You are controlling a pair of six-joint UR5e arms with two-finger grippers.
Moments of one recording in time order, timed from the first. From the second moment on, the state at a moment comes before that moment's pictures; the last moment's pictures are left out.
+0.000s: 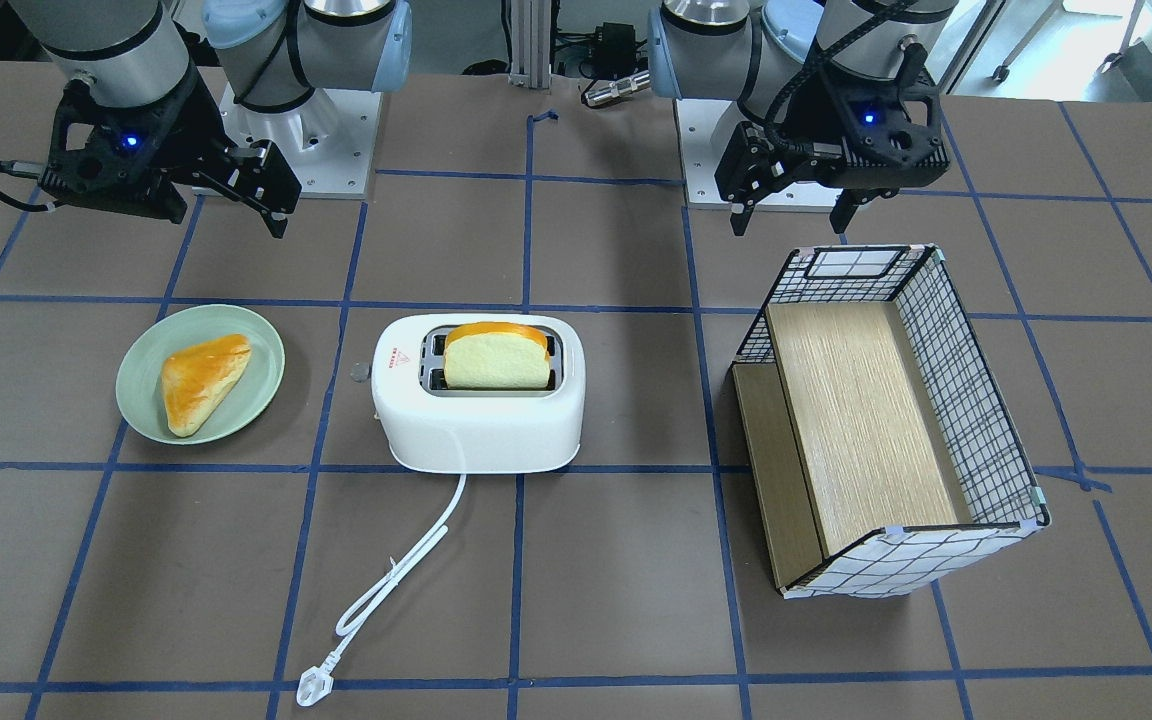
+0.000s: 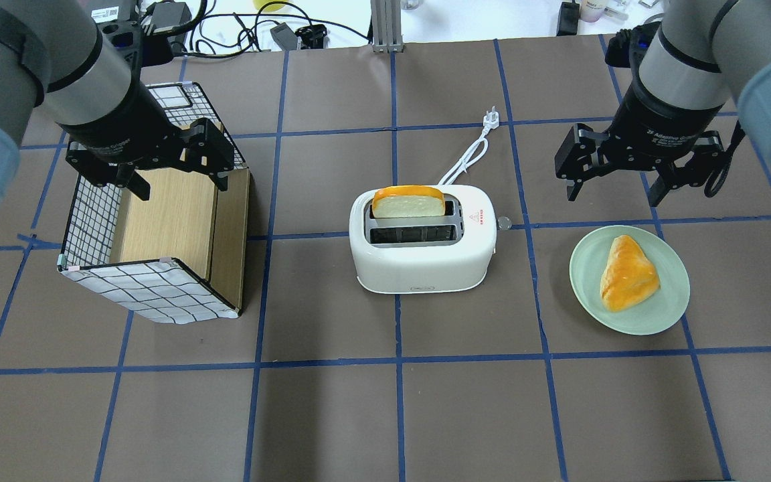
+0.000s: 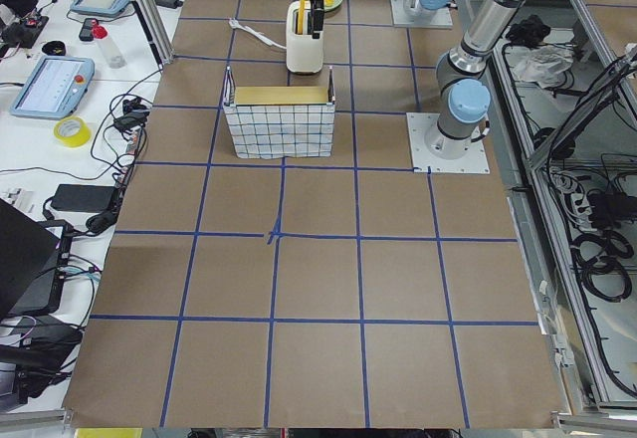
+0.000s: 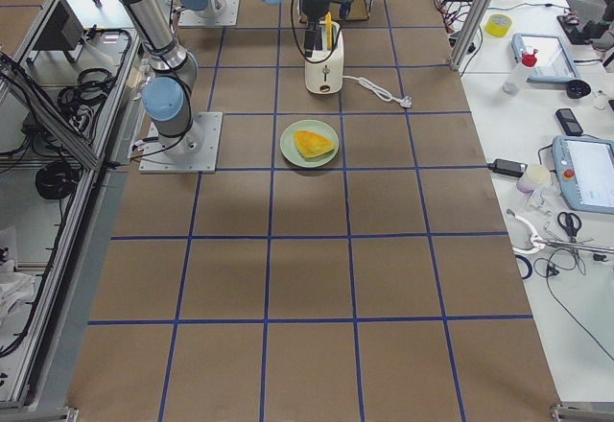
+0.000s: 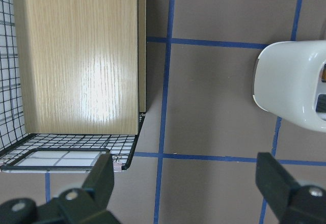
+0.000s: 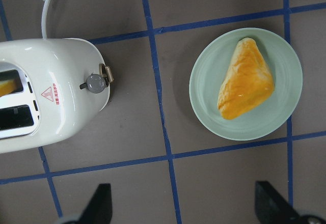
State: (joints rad) left arm -1.58 -1.46 -1.67 -1.53 1.56 -0.10; right arm 1.53 -1.66 1.69 -1.52 -1.58 0.10
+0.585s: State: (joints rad) left arm -1.58 -1.46 -1.67 -1.53 1.56 -0.10; right arm 1.53 -1.66 1.68 -1.54 -1.56 0.09
